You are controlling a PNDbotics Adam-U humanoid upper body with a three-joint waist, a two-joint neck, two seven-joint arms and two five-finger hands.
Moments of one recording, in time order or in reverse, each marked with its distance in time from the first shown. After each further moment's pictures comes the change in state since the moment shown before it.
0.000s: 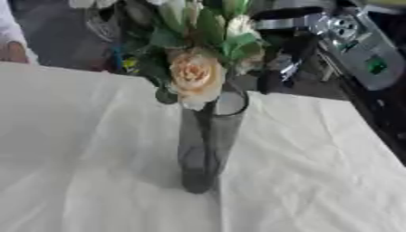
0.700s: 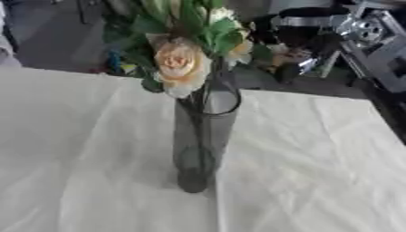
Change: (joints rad) left arm 0.003 0.000 0.000 0.000 -0.004 -0.006 0.006; right arm 0.128 -0.080 -0.094 0.026 0.011 -0.029 -0.096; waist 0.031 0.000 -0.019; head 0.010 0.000
